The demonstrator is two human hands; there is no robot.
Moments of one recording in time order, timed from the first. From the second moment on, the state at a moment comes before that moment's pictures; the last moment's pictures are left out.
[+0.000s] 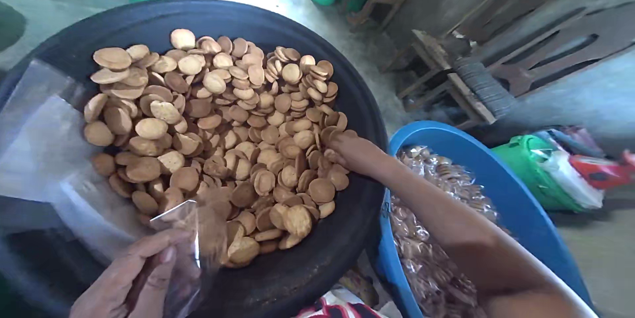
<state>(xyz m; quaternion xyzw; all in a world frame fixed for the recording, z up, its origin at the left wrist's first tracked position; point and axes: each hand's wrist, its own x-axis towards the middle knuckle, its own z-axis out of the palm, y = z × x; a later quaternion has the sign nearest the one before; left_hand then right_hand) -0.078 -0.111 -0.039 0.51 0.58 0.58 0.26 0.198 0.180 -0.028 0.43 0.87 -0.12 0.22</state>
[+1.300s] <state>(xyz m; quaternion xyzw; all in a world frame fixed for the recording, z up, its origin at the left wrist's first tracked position) -0.076 -0.109 -0.050 0.52 0.61 0.57 0.16 0.208 0.149 -0.011 0.35 0.78 -0.52 -0.01</state>
